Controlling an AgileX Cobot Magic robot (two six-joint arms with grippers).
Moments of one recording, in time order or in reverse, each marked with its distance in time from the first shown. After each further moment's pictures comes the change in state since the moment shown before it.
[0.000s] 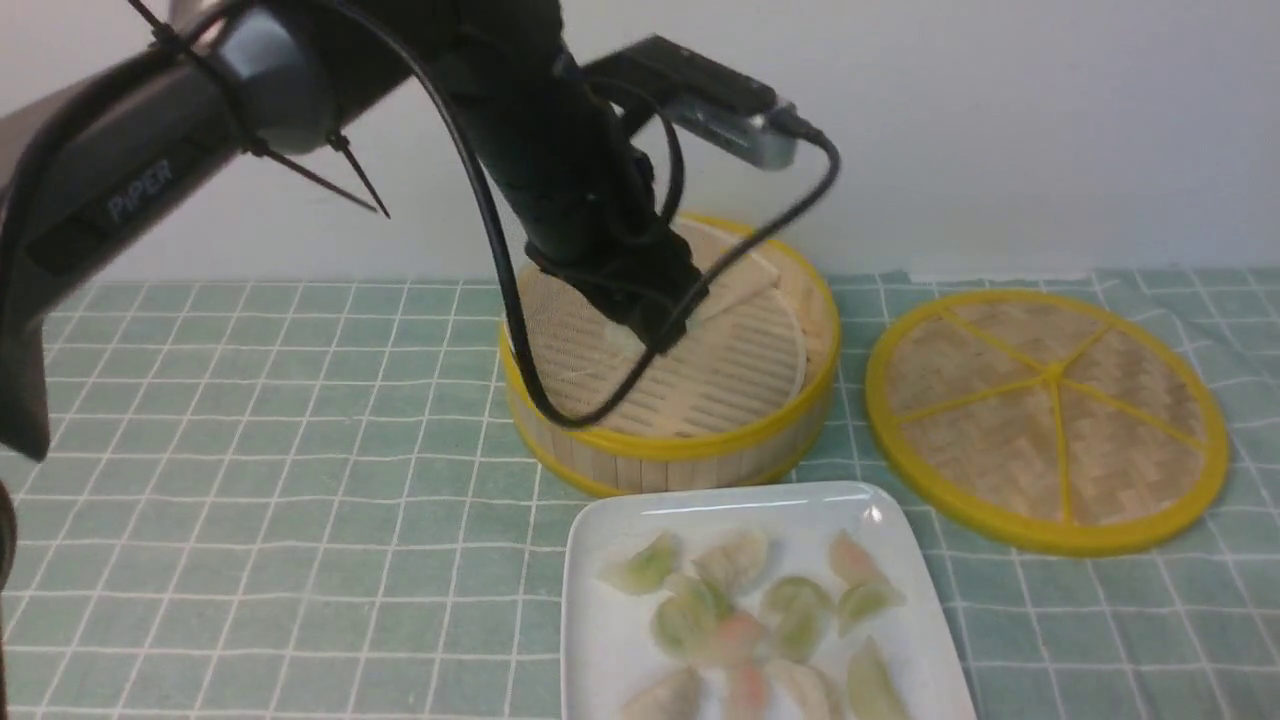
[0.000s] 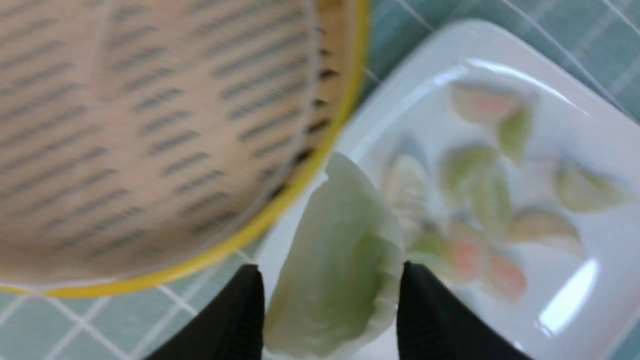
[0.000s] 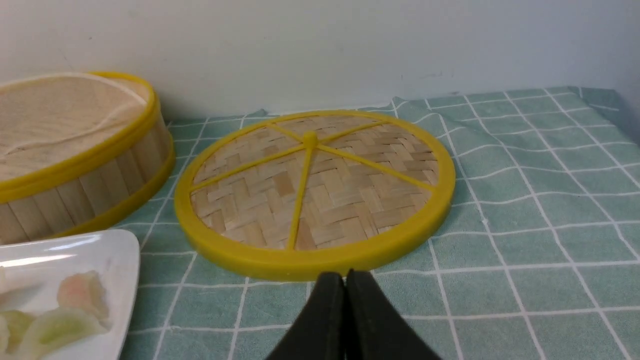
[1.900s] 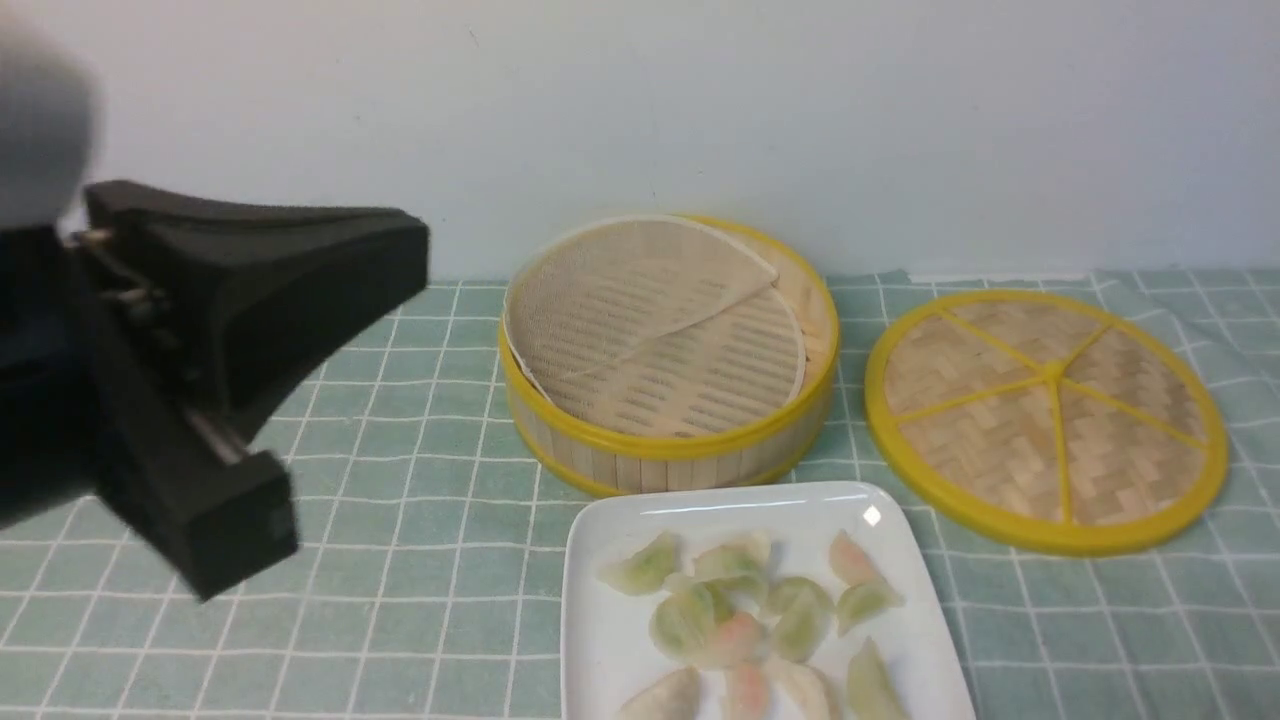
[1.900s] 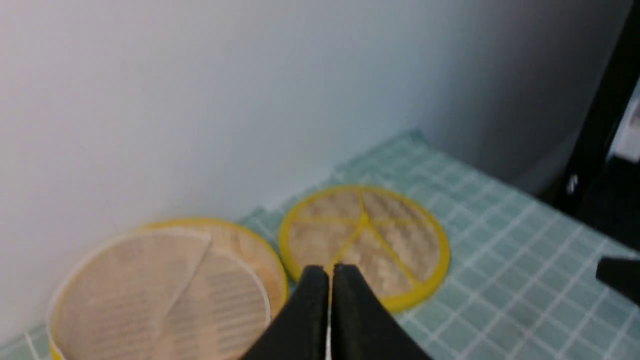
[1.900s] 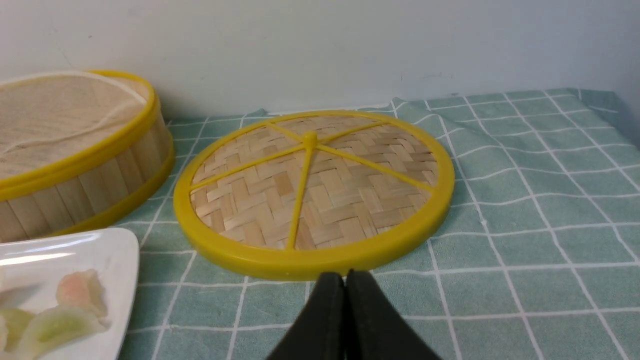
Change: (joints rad) right arm 0.000 0.000 0.000 -0.003 0.000 -0.004; left arm -0.172 -1.217 0.998 0.071 -0.906 -0.312
